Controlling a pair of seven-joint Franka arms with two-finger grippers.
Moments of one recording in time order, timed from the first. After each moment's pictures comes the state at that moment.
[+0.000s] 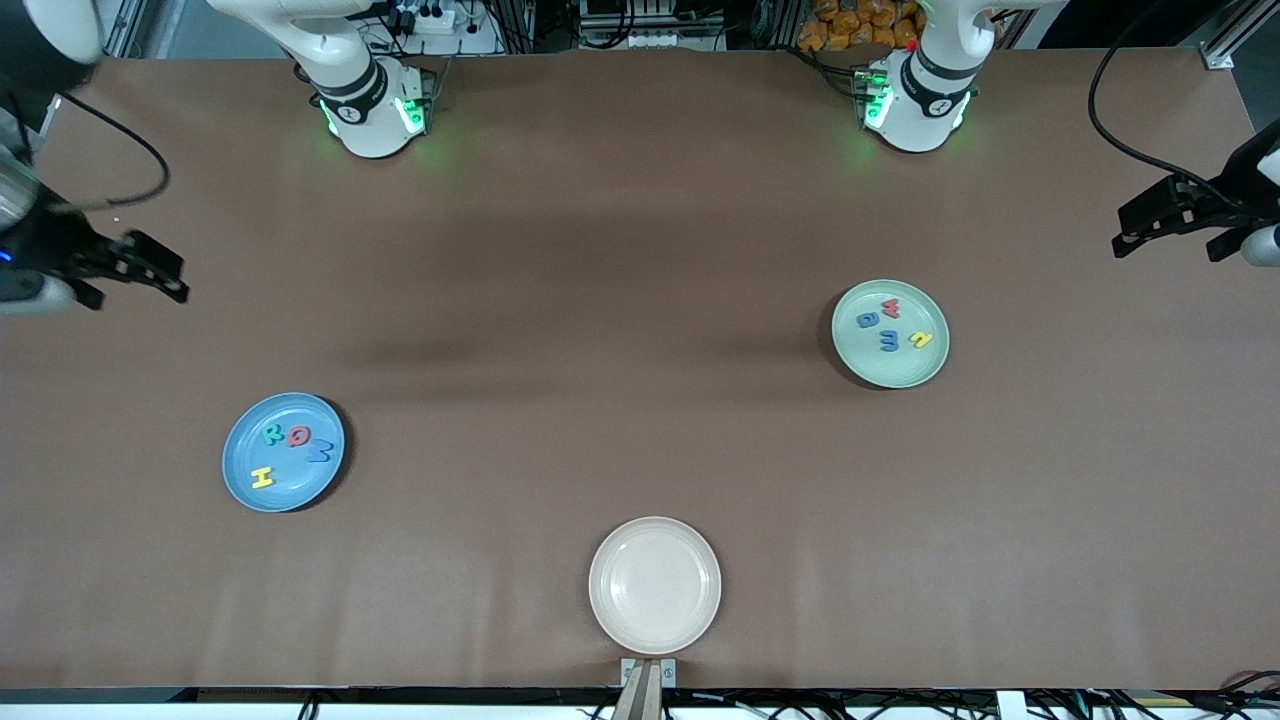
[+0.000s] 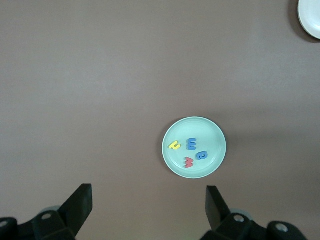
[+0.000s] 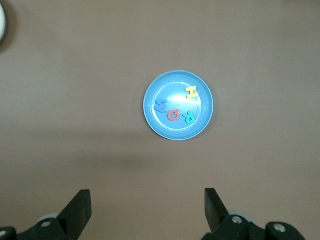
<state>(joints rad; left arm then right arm) -0.04 -0.02 0.01 -1.56 -0.01 1.55 0.03 0.02 -0.06 -0.05 -1.68 0.02 1.71 -0.10</state>
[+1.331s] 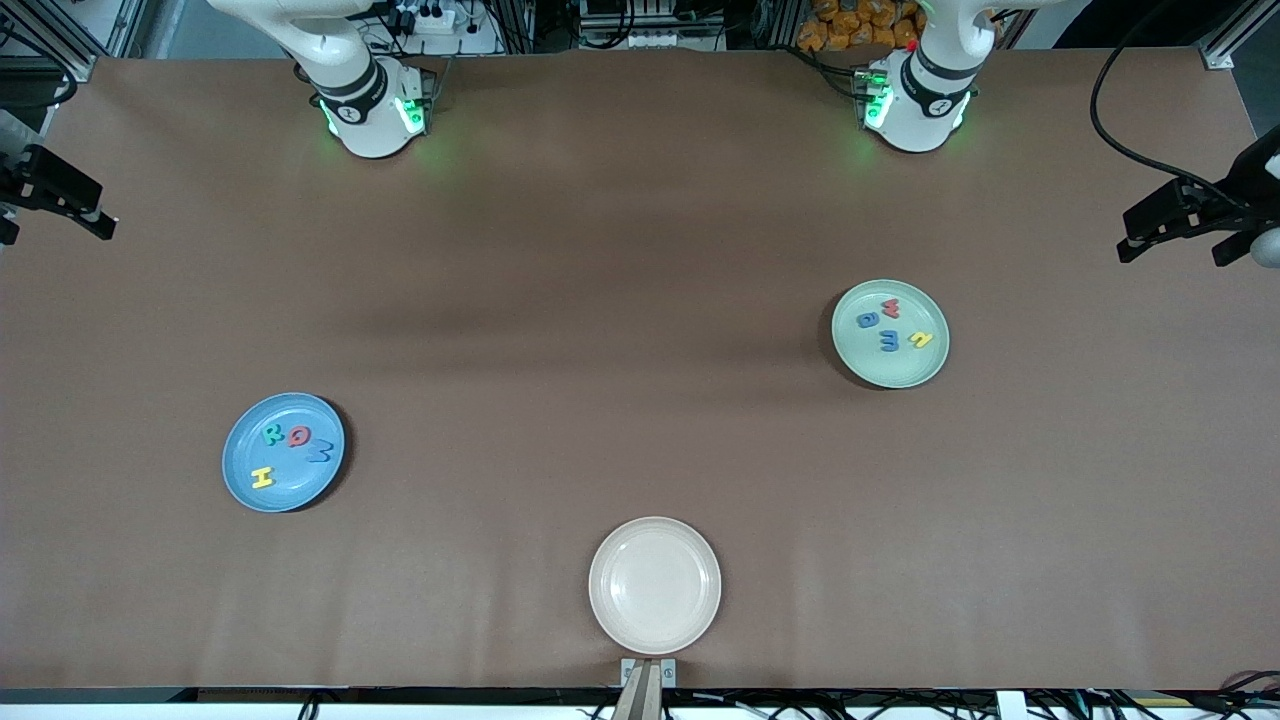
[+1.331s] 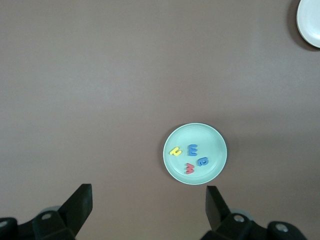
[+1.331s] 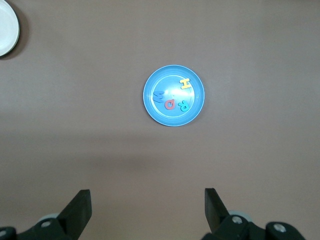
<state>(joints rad) -0.03 -0.03 0.02 -1.57 -0.01 1.58 0.03 0.01 -0.06 -0.06 -1.51 0.02 1.51 -0.09</state>
